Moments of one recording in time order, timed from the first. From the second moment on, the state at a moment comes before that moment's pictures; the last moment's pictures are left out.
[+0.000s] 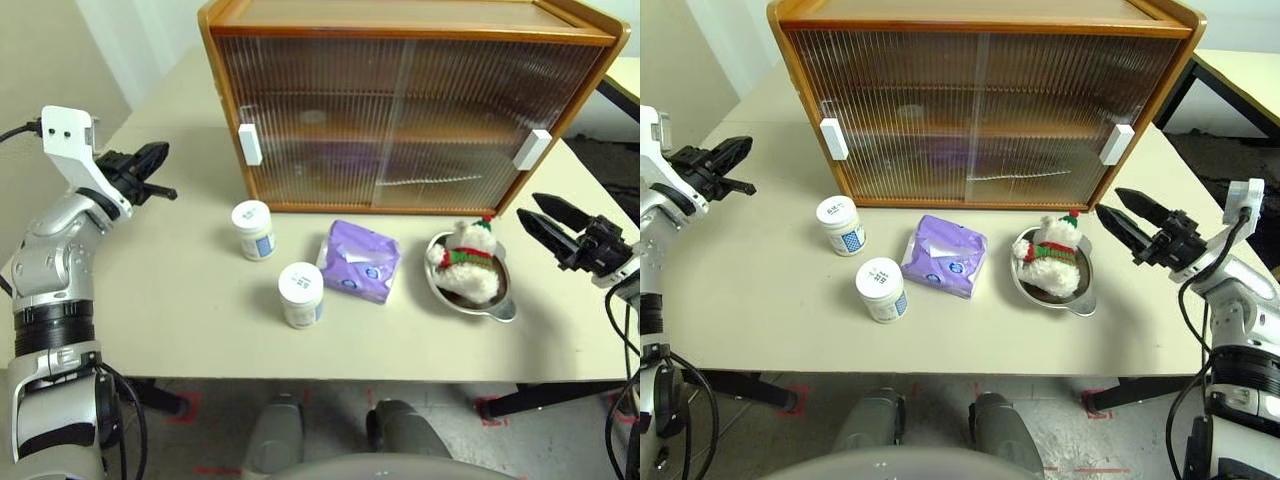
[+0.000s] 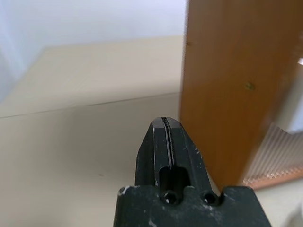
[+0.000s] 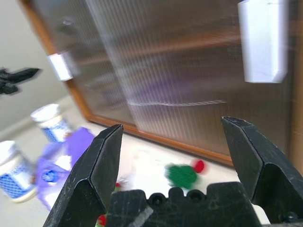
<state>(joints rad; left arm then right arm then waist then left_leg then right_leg) -0.49 0.68 0.32 0.21 -0.40 0.39 -0.60 -0.25 -0.62 -0.45 0.41 0.65 0.16 1.23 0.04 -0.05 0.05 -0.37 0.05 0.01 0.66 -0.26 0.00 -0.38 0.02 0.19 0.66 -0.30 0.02</state>
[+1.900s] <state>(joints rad) -0.50 0.66 0.20 0.21 -0.43 0.41 -0.84 -0.27 -0.50 -0.44 0.17 0.78 0.22 1.14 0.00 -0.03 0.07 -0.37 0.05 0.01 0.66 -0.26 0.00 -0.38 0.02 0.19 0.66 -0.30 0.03</state>
